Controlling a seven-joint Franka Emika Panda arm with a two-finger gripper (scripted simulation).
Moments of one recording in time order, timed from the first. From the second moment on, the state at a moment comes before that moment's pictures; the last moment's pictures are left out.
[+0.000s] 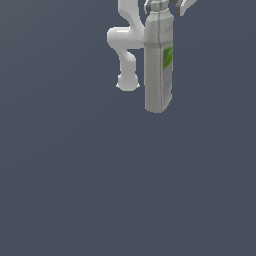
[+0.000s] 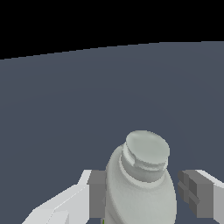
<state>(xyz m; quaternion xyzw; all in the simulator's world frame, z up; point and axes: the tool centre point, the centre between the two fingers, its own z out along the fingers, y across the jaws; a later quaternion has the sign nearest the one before) -0.029 0.069 0.553 0.84 -0.28 0.46 0.11</state>
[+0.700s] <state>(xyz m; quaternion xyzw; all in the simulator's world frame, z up) 0.022 0.030 0.595 0.84 -0.28 0.46 0.11</state>
